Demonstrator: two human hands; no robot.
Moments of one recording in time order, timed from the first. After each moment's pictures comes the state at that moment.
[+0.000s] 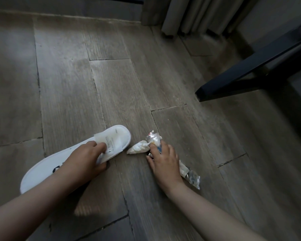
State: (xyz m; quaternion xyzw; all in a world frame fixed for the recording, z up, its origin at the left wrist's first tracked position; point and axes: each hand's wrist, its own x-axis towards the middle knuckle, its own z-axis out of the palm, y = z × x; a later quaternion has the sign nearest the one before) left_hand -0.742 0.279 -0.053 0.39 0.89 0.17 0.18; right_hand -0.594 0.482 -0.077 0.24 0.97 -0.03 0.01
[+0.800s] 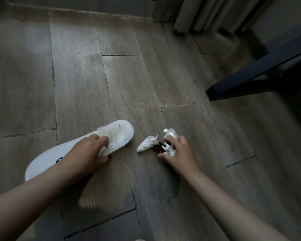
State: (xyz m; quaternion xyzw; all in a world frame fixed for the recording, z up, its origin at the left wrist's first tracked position) left_hand -0.750 0.261 -0.053 0.38 0.89 0.17 0.17; right_hand -0.599 0.510 -0.057 0.31 0.91 -0.28 0.02
